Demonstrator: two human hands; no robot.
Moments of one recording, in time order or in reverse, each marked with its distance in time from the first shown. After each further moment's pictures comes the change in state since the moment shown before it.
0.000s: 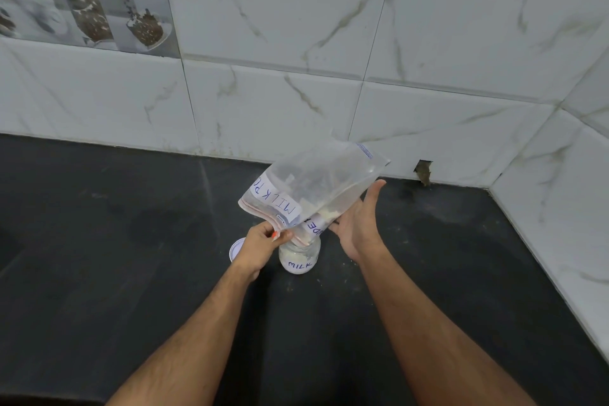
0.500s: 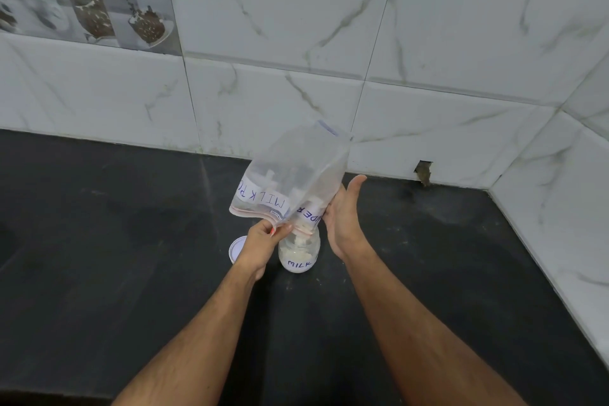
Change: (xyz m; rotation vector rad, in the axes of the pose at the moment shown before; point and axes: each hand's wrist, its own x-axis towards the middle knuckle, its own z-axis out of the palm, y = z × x) left_hand -0.002 0.001 0.011 -0.148 0.082 -0.023; right_hand 0.005 0.001 0.027 -0.002 -0.048 -0.093
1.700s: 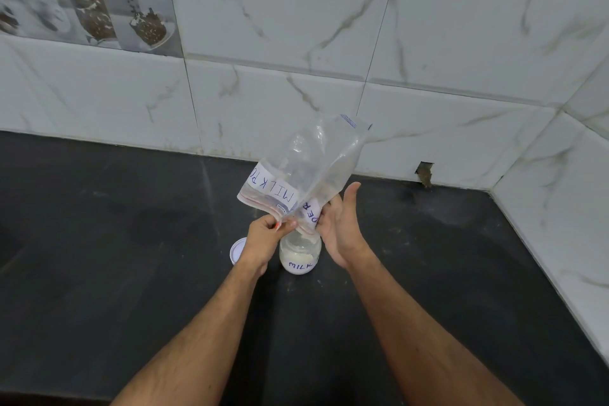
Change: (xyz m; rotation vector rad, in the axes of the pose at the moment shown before) left_hand 0.007 0.007 0.005 0.013 0.006 0.073; right_hand -0.007 0.007 -0.005 0.049 -0.089 0.068
